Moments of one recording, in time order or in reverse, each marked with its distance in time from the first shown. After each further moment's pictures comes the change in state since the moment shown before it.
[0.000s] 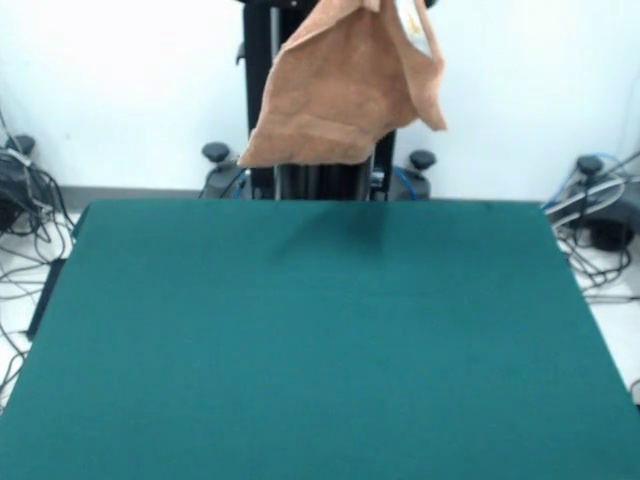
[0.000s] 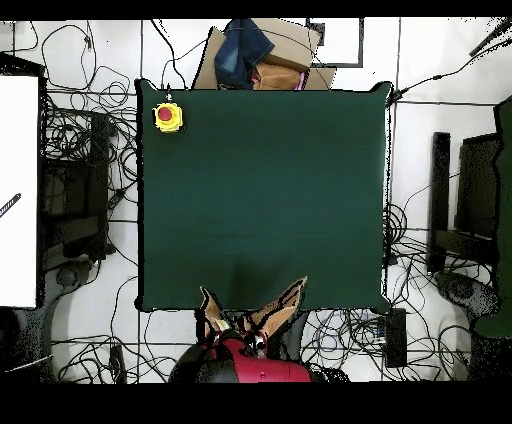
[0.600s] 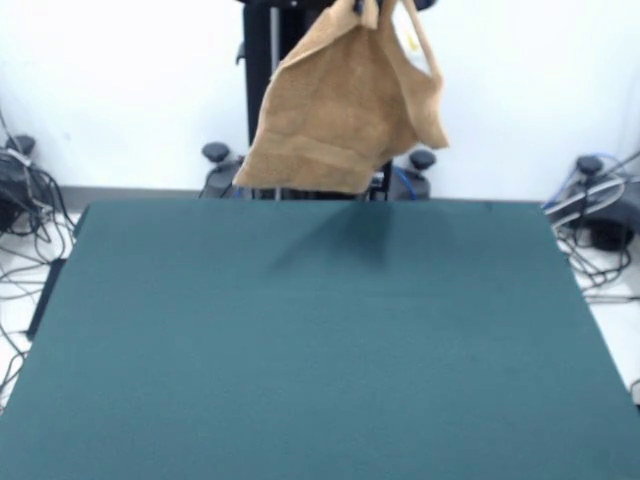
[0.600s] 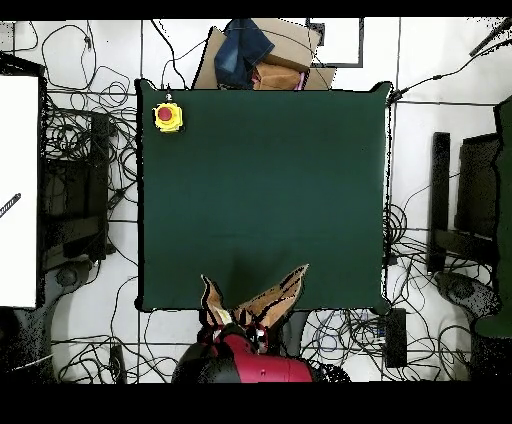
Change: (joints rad) arm -0.008 0.055 0.001 0.005 -0.013 -0.121 0.000
